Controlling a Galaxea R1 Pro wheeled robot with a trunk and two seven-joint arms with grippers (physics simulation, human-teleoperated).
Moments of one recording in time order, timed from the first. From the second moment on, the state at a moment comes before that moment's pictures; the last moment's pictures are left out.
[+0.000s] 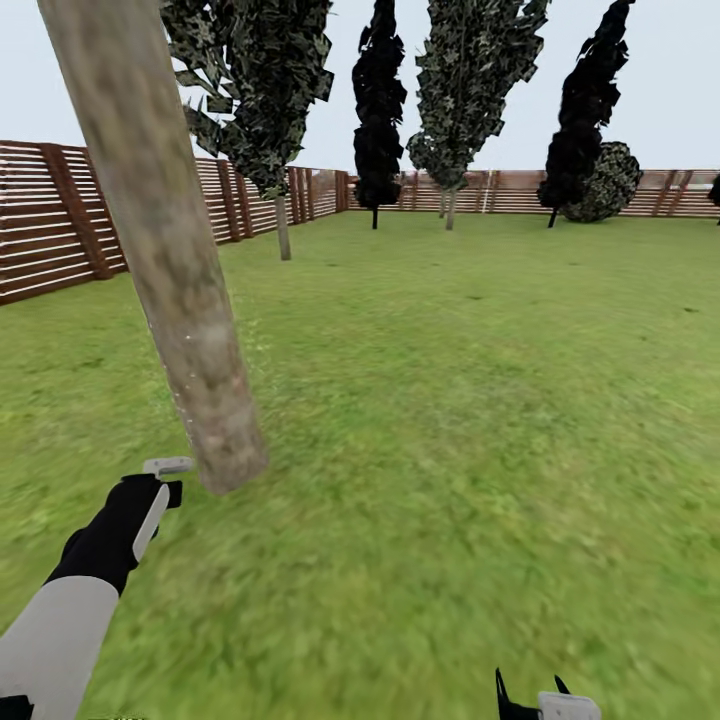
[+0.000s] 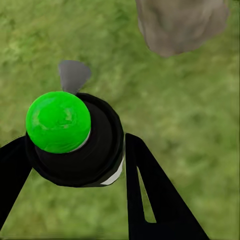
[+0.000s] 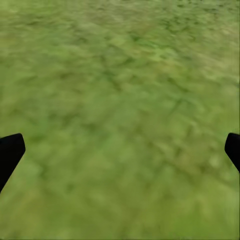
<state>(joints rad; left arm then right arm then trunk) -0.74 0.19 0.10 -0.87 0.08 0.74 0.29 -0.34 -0.06 0.42 -0.02 -0.43 -0.93 -0.11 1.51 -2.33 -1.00</state>
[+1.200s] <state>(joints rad) -0.74 0.19 0.09 -0.87 0.09 0.74 0.30 -0.34 -0.06 0.42 -0.02 -0.43 -0.93 -0.11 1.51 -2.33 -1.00</state>
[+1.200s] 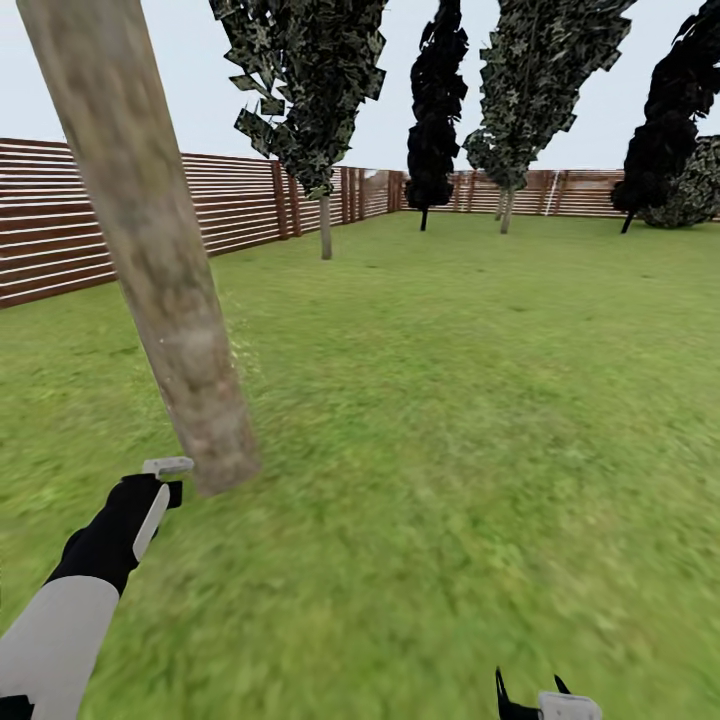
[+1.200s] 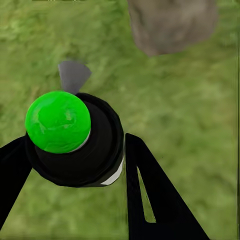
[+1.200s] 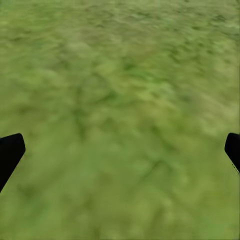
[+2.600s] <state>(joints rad) -0.73 0.18 0.20 -0.78 0.09 0.74 0.28 -0.34 -0.06 0.42 -0.02 -0.43 -0.93 -0.11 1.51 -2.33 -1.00</state>
